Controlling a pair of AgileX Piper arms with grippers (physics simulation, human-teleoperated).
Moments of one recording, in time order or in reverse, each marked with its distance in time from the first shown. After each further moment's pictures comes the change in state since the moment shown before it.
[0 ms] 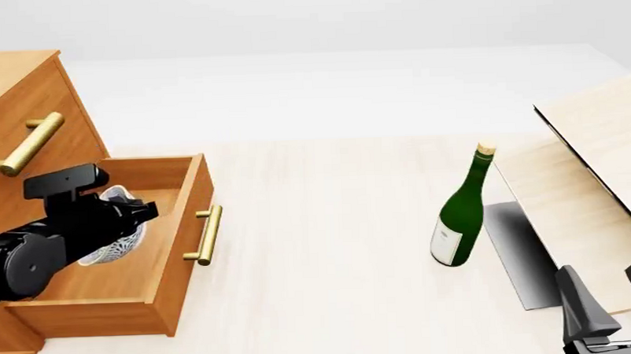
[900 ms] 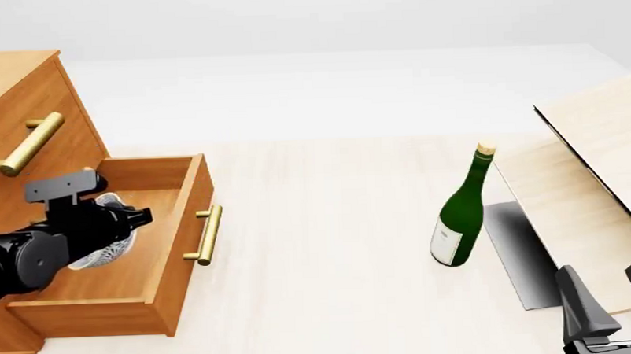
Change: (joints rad) left arm 0.071 0.094 -0.001 -0.050 0.068; right arm 0.000 0.000 0.000 0.000 0.000
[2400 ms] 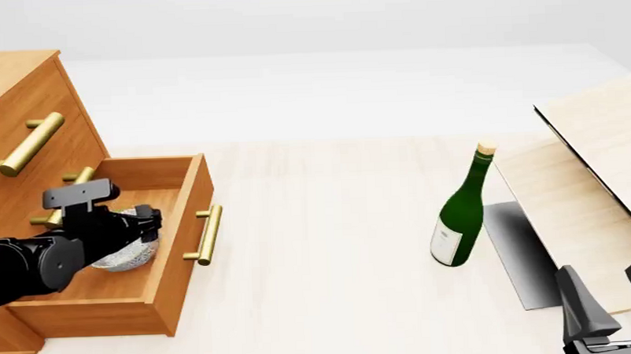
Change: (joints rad) left arm -0.002 0.109 0.014 -0.107 -0.001; right arm 0.000 0.000 0.000 0.000 0.000
